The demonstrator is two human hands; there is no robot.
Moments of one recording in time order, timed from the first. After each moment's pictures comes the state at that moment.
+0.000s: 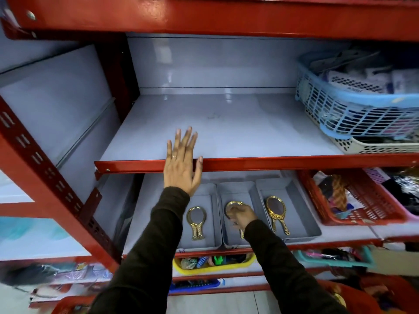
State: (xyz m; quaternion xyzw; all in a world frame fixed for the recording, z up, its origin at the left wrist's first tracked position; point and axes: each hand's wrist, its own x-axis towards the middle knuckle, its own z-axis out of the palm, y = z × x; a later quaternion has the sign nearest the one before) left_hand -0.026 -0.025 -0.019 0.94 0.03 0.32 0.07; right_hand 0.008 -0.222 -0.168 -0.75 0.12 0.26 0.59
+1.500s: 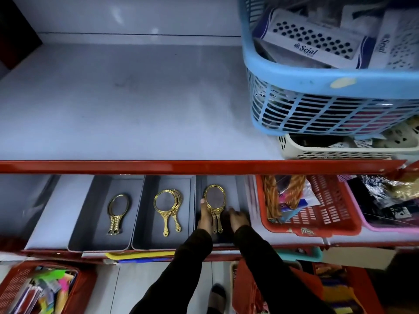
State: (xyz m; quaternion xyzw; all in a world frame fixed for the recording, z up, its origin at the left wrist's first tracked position) left_hand 0.076 -0.355 -0.184 0.46 0.46 -0.12 0.75; right_hand 0.122 -0.446 -0.243 -0.78 0.25 0.35 0.46
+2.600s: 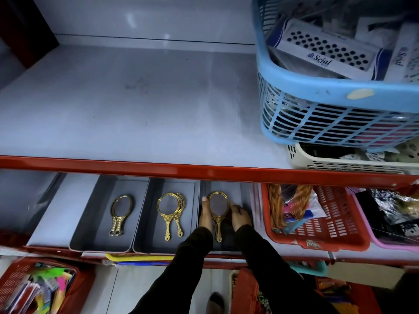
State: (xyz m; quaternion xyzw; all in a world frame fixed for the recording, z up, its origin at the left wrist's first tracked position) left_hand 0.093 -0.347 -0.180 0.45 0.45 -0.09 0.77; right_hand 0.138 -0.434 -0.242 -0.78 0.21 0.29 0.52
